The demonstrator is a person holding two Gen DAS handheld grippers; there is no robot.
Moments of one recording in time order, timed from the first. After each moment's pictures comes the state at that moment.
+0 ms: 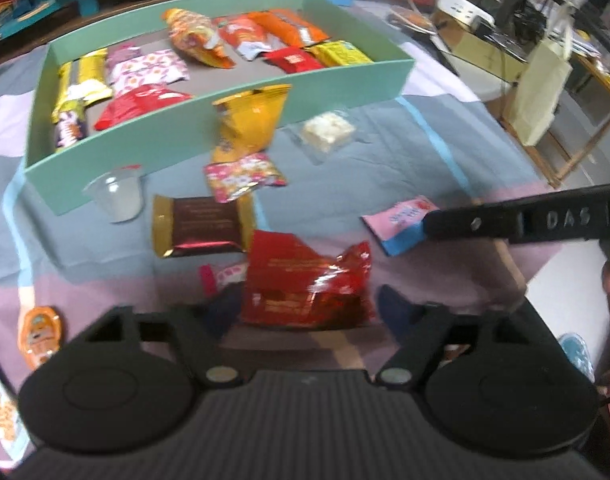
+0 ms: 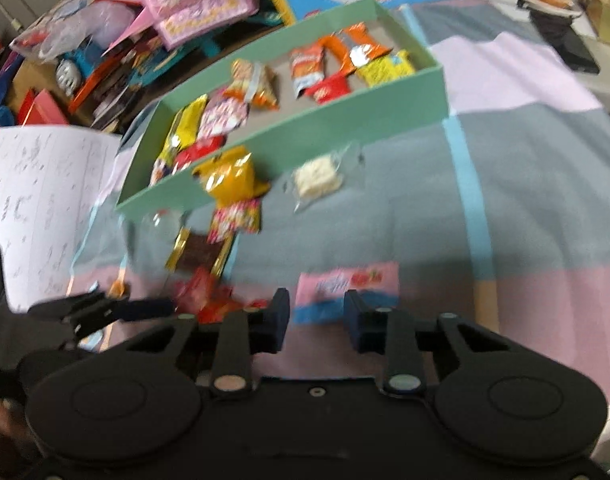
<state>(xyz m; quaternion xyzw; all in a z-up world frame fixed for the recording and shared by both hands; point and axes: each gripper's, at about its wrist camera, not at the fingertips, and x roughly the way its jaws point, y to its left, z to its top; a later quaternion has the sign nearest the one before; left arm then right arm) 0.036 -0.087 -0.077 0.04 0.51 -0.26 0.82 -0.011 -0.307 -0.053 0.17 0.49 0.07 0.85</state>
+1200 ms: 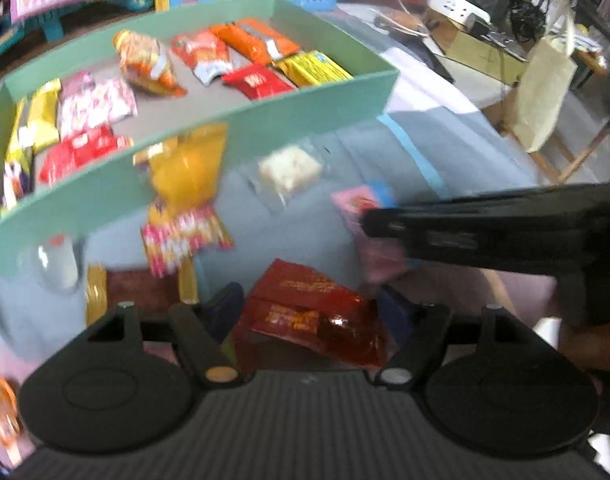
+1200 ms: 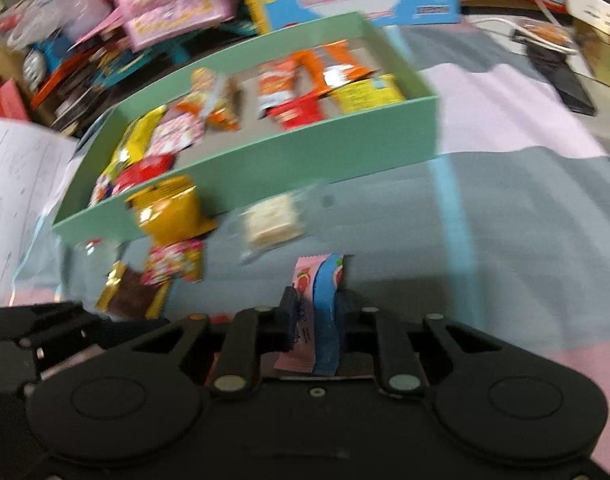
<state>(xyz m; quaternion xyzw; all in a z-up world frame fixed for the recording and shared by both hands) 0.071 -0.146 -0.088 0.06 0.49 -0.25 0.83 0.034 -0.314 -0.070 0.12 0.47 0.01 0.88</state>
